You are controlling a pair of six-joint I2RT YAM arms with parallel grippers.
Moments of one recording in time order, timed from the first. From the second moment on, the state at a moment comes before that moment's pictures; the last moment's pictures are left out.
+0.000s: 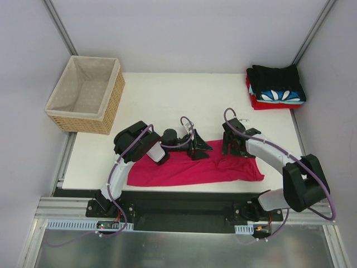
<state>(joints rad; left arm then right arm) -0.73 2.25 0.84 1.28 0.72 -1.48 0.47 1.39 0.81 -0.70 0.43 0.54</state>
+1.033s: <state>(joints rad) -0.71 2.25 0.82 1.29 0.72 -1.48 0.81 1.14 0.63 -0.90 0.41 0.81</state>
